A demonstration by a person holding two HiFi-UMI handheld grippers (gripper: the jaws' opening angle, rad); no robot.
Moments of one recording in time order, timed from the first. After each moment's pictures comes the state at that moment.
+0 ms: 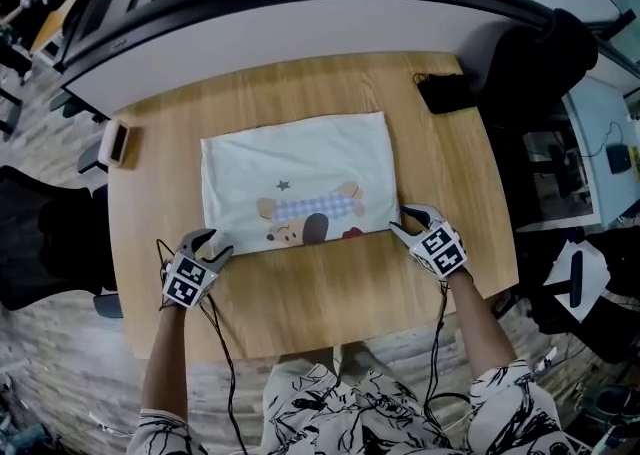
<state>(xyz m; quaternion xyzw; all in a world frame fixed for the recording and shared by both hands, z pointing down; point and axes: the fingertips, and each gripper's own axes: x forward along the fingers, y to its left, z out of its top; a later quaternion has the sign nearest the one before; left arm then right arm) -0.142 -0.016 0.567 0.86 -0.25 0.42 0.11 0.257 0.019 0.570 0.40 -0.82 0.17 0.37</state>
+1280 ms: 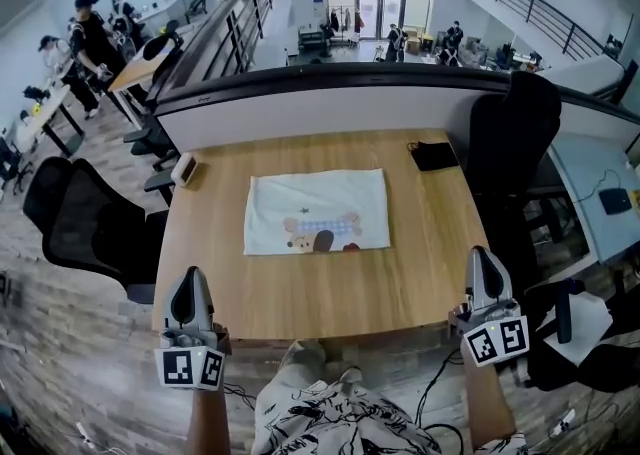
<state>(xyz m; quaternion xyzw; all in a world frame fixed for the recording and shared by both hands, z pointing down) -0.138 0.218 0.153 0.80 -0.59 -0.04 -0.06 0.328 0.242 0.171 0.62 -0.78 -0.02 -0.11</state>
